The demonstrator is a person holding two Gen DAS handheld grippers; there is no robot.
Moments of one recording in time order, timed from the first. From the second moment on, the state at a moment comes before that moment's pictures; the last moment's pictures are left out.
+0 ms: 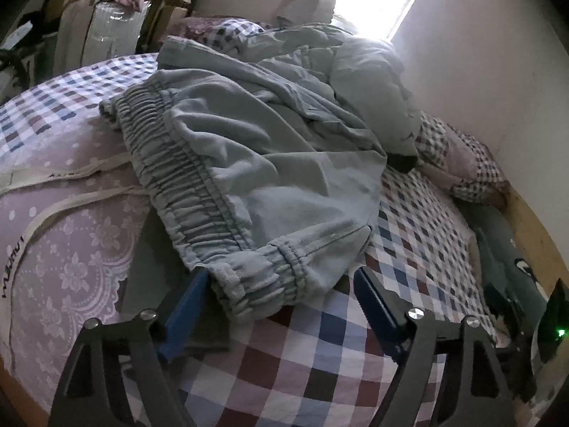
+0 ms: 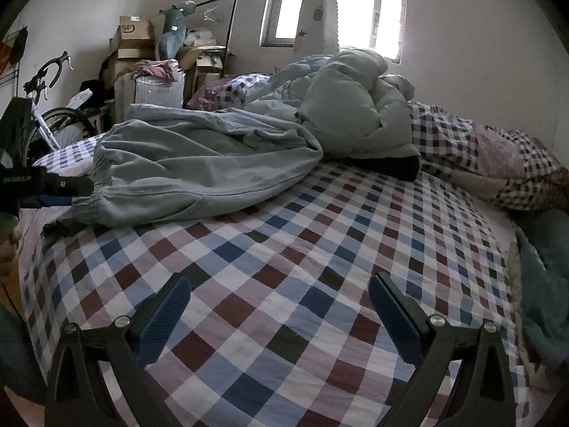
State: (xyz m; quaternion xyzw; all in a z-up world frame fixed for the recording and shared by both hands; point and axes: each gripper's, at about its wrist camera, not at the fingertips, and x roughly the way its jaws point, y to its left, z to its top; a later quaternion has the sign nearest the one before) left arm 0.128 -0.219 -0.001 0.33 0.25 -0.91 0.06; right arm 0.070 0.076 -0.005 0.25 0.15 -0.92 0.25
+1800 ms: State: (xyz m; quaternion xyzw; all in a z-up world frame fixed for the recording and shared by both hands) left arm 0.157 -0.223 0.037 0.32 0.21 -0.92 -0.07; right arm 0.112 -0.003 0.006 0.17 0.29 -0.86 0.39
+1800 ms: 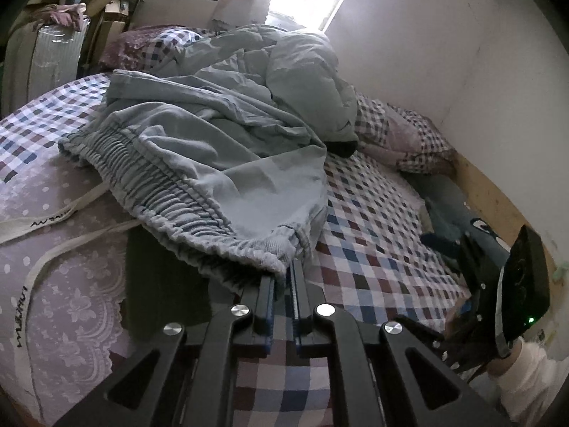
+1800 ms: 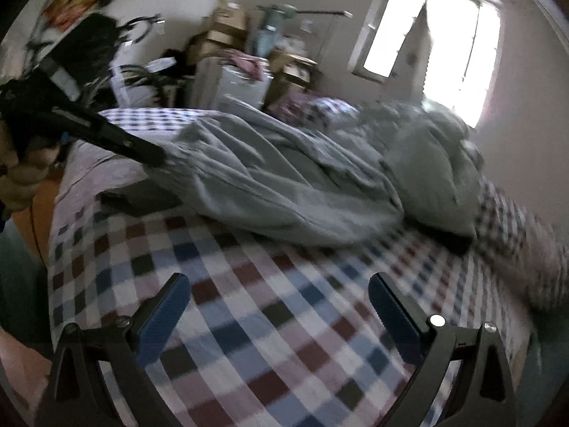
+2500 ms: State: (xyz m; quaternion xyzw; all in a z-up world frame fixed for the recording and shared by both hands) left arm 0.162 -0.228 0.033 0.33 0.20 -0.92 -0.10; right arm 0.107 -0.129 -0.026 0.01 0.62 -0.65 0.44
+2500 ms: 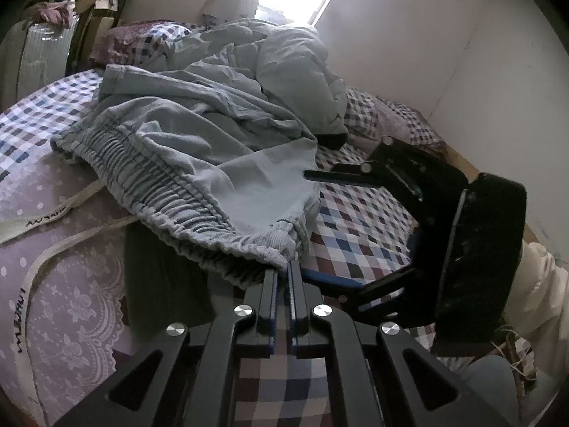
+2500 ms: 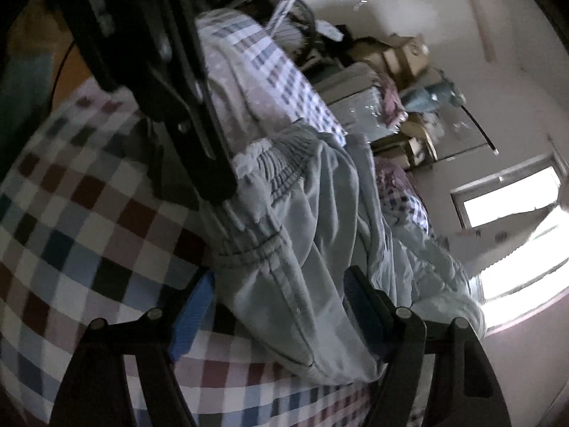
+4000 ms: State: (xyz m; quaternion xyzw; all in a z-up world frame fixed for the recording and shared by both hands) left arm 0.178 -0.271 0.047 0.26 0.18 -0.95 0.08; right arm 0.079 -0.044 0.095 0.14 0.27 -0.89 0.33
